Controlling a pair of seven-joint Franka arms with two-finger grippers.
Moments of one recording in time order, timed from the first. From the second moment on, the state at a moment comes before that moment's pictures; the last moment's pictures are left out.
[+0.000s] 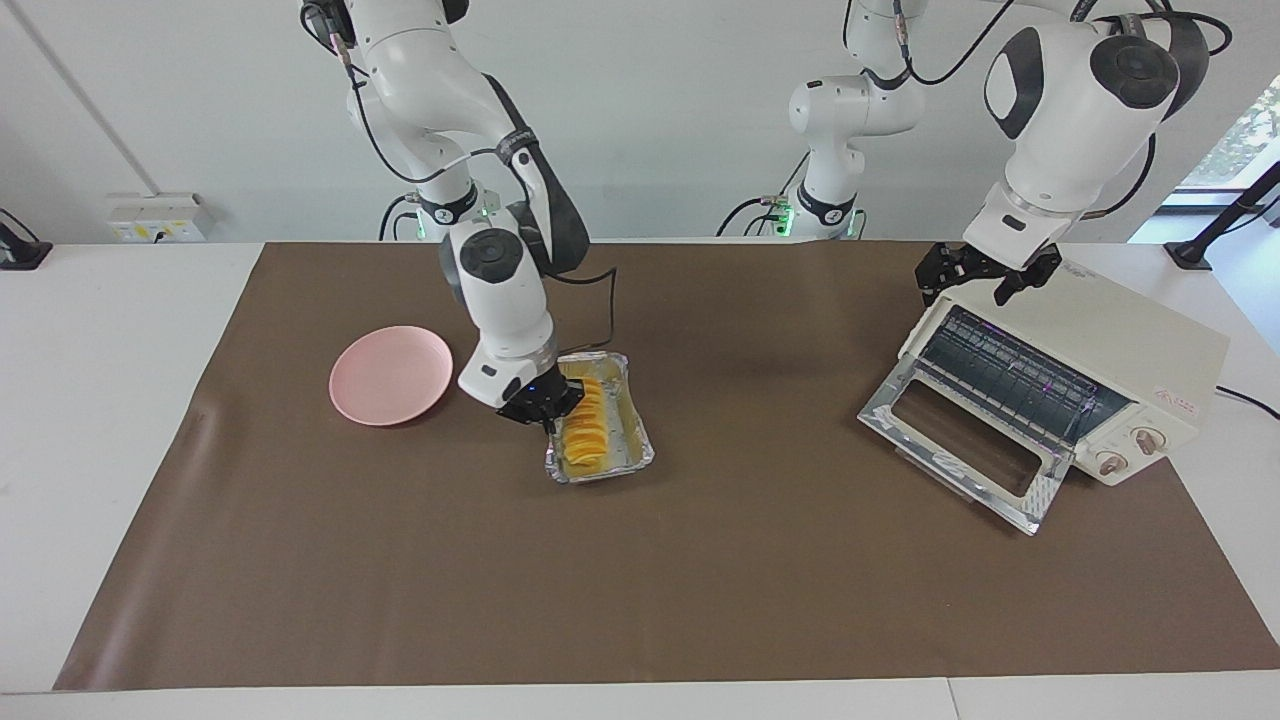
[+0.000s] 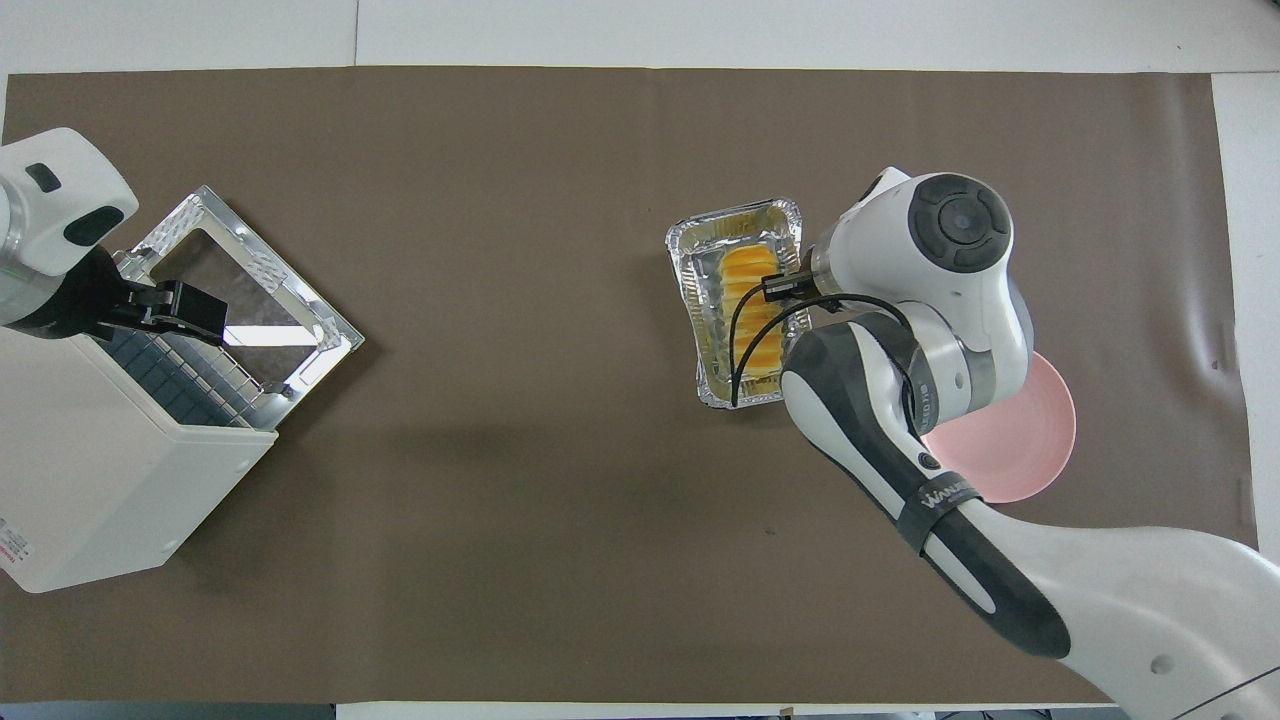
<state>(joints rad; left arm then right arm) -0.02 0.01 -0.11 -1.69 0.05 1.61 -0.01 0.15 0.32 0.15 -1.85 -0.01 2.30 0.16</state>
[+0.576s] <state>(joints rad) -0.02 0.01 -0.11 -1.69 0.05 1.64 -0.01 0.03 0.45 0.15 -1.62 0.00 2.25 0.07</state>
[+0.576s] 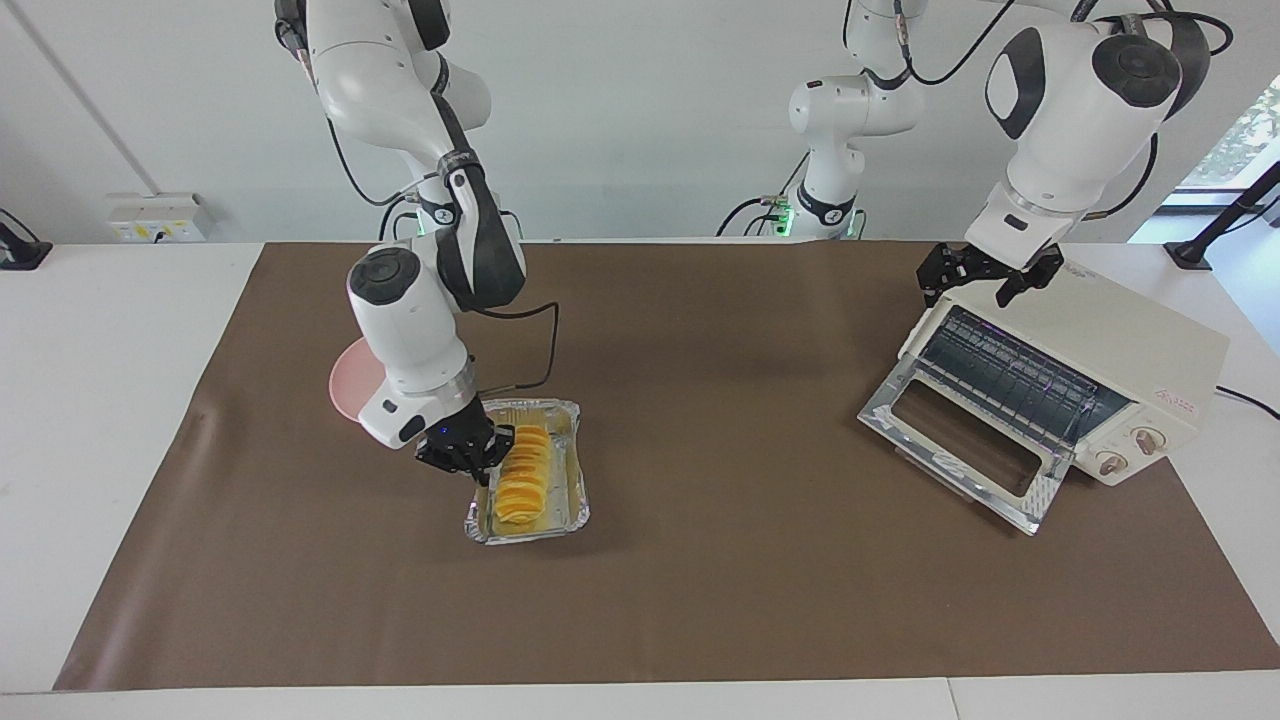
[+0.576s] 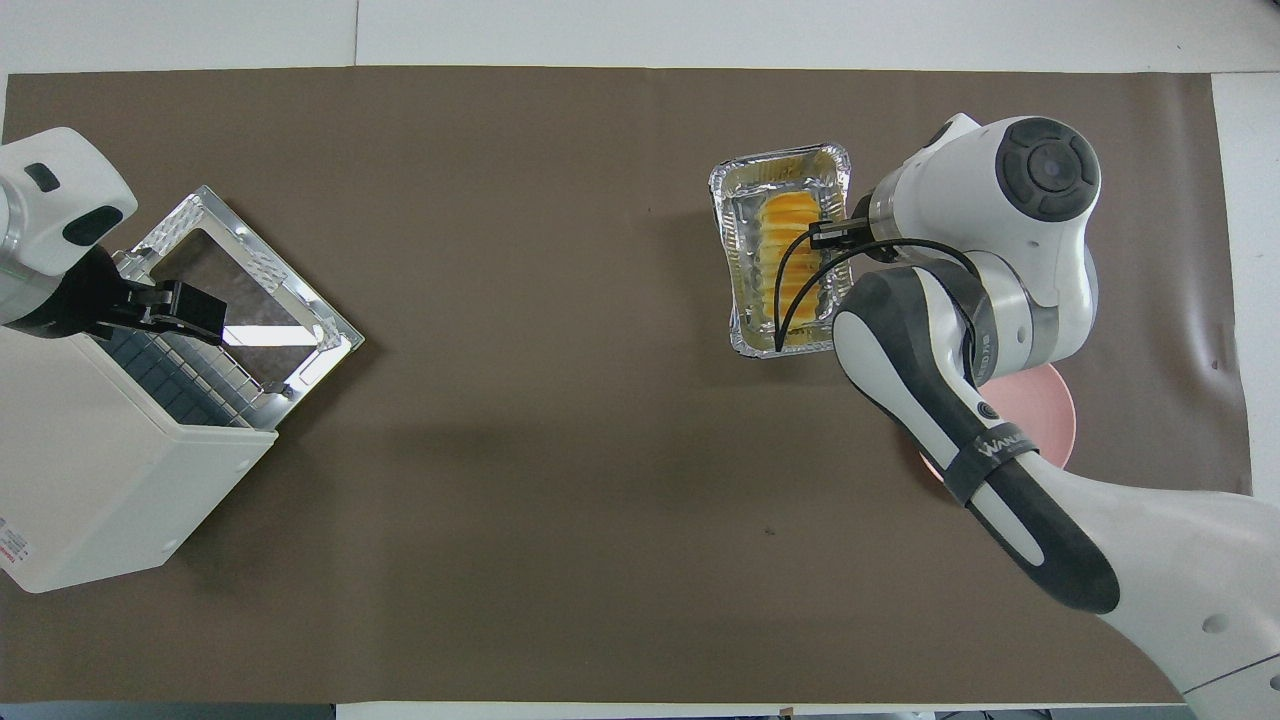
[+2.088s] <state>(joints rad) -0.02 0.00 -0.11 -1.69 0.04 1.65 0.00 -0.28 0.53 0.15 -1.63 0.09 2.17 -0.31</state>
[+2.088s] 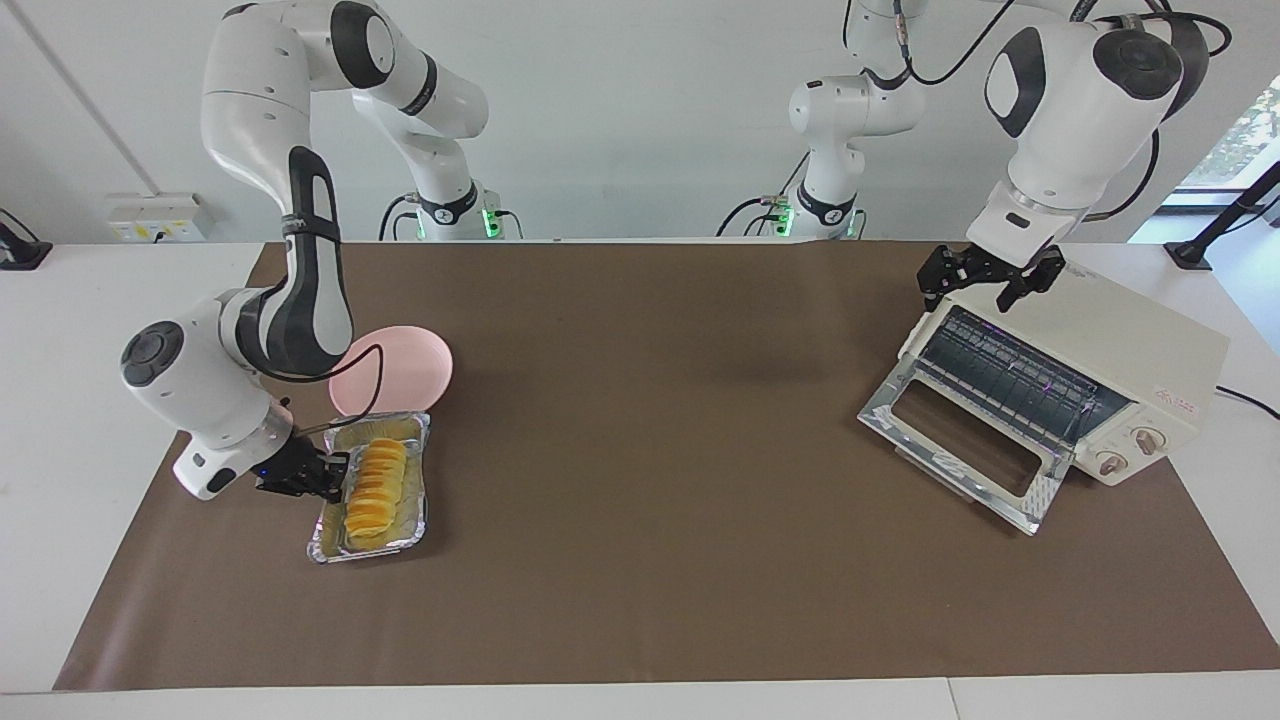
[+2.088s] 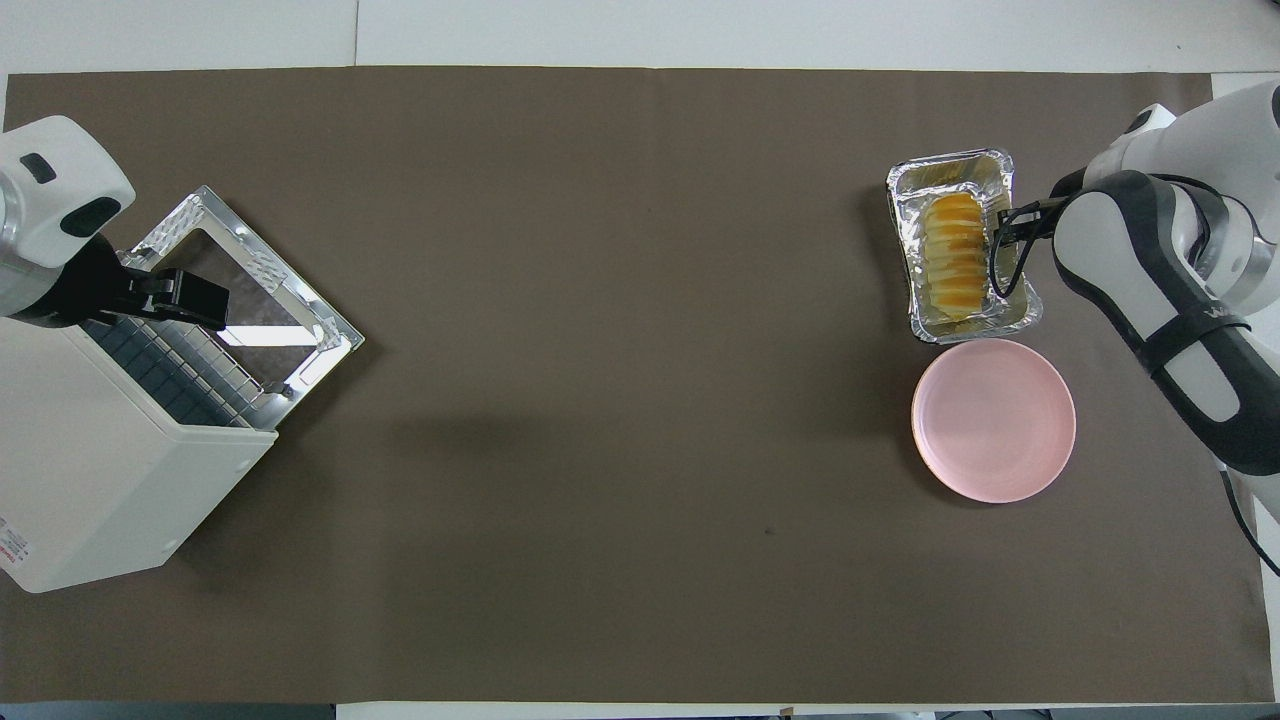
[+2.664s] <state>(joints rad) -0.02 0.00 -0.11 -1.69 0.04 1.65 0.00 -0.29 0.53 0.15 -1.64 0.09 2.14 -0.33</state>
